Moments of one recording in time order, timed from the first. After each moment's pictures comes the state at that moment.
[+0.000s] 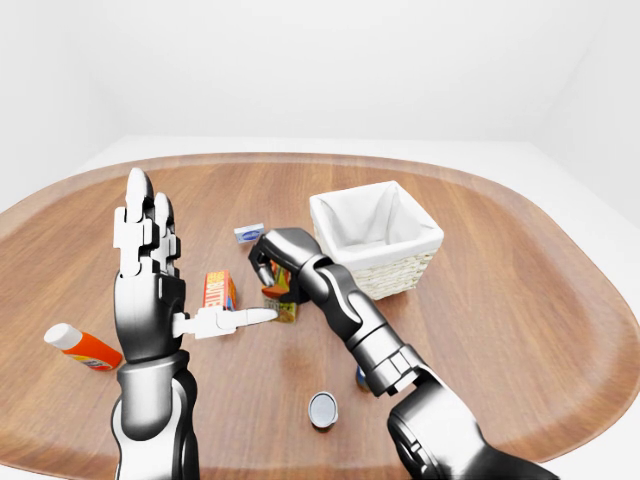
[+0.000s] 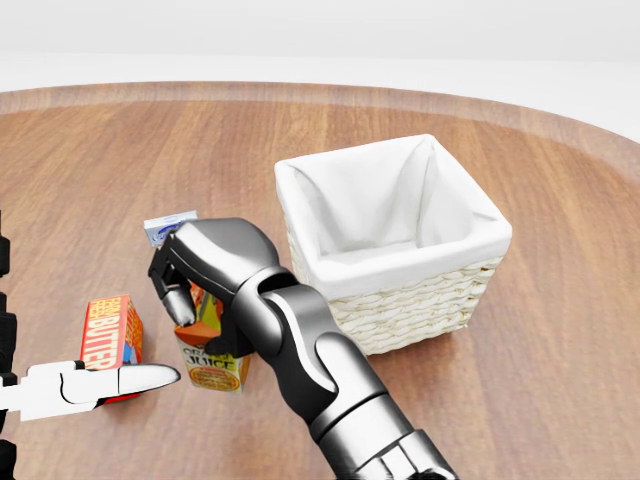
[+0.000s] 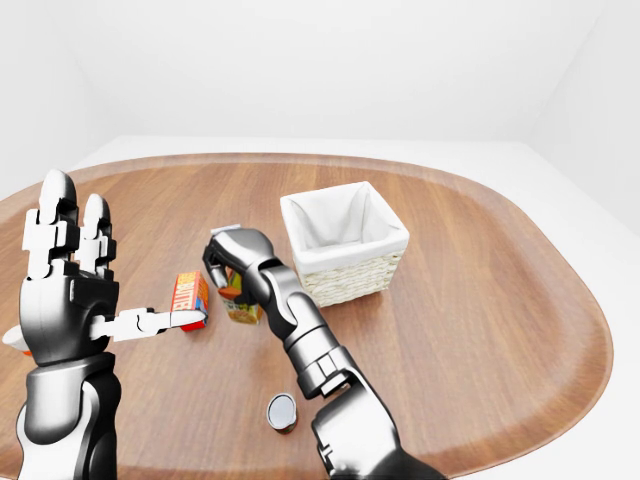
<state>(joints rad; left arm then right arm) 0.07 0.02 0.13 -0.72 0.11 0.09 -0.02 -0.78 0.24 0.22 0.66 -1.04 -0.09 0.15</state>
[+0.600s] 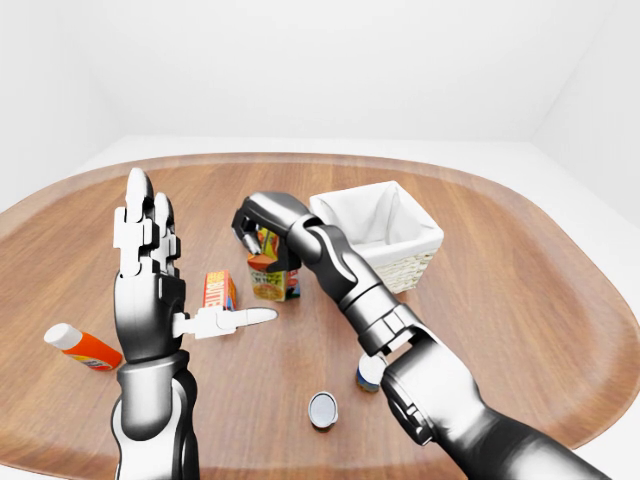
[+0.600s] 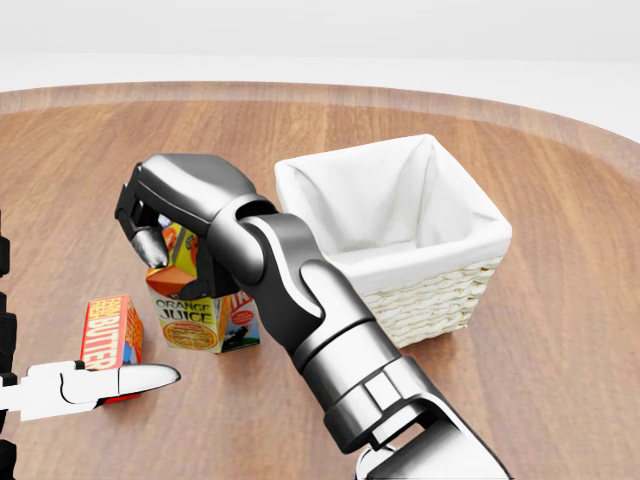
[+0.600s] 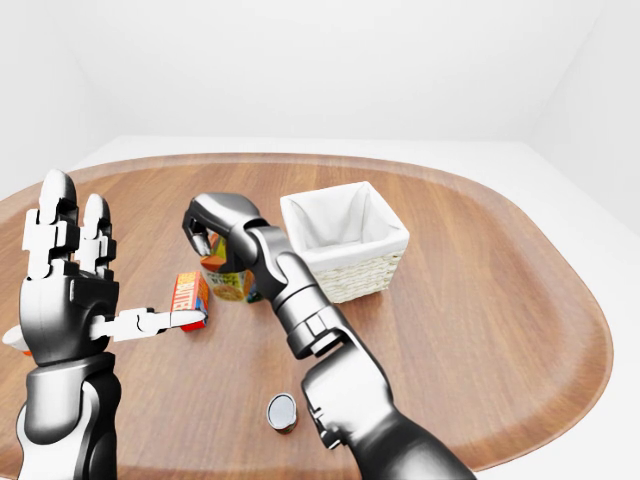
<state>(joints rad) 0.07 0.02 0.13 -0.72 0.11 0.09 -0.02 -1.05 0.22 0.17 0.81 -0.91 -0.09 0.21</state>
